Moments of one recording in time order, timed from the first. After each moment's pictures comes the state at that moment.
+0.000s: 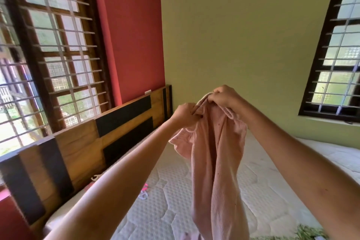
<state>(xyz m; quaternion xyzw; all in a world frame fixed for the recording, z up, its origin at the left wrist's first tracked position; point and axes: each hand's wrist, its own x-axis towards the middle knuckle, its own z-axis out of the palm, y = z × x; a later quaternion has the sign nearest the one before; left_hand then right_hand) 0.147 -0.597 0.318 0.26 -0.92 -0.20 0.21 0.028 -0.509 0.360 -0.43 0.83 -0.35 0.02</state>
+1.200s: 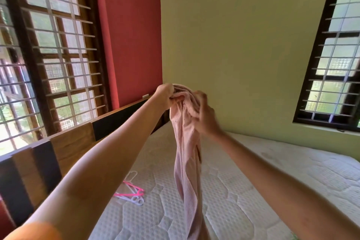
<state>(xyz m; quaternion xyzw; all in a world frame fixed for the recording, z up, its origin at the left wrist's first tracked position) 0.172 -0.628 0.389 0.28 -0.55 -0.71 0.35 0.075 -0.539 0.300 -0.55 0.68 -0.47 -0.12</state>
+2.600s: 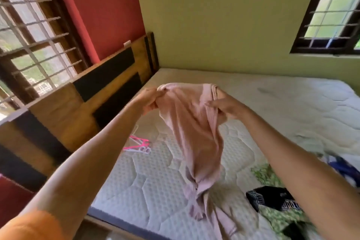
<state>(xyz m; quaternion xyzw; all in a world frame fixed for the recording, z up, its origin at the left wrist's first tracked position) 0.188 -0.742 0.189 0.33 -0.65 -0.67 0.16 0.038 -0.538 0.178 -0.35 0.72 -0.52 0.30</state>
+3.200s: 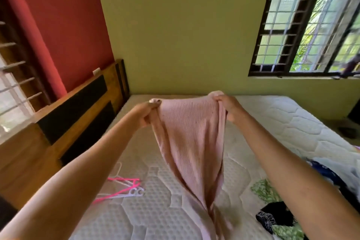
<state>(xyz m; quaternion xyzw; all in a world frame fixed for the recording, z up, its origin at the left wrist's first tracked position) 0.176 -0.846 0.223 0.29 -0.63 -0.72 0.06 0.051 -0.624 0.234 -0.09 0.70 -0.68 0.17</state>
